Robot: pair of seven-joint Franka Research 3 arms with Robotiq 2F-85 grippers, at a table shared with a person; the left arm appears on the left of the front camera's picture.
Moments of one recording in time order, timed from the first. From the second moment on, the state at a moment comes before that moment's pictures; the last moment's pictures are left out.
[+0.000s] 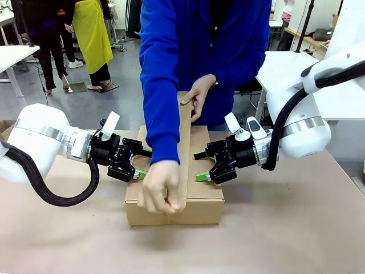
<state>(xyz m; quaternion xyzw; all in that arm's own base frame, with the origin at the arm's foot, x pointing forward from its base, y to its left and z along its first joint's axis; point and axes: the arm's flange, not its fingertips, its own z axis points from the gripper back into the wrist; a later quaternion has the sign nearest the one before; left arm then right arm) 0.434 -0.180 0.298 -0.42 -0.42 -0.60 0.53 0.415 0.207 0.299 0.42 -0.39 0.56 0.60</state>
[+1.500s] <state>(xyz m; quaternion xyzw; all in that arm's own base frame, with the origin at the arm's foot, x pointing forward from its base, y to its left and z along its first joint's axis) 0.435 -0.180 0.298 -0.42 -0.42 -0.60 0.53 0.416 0.207 0.299 0.42 -0.39 0.56 0.60</state>
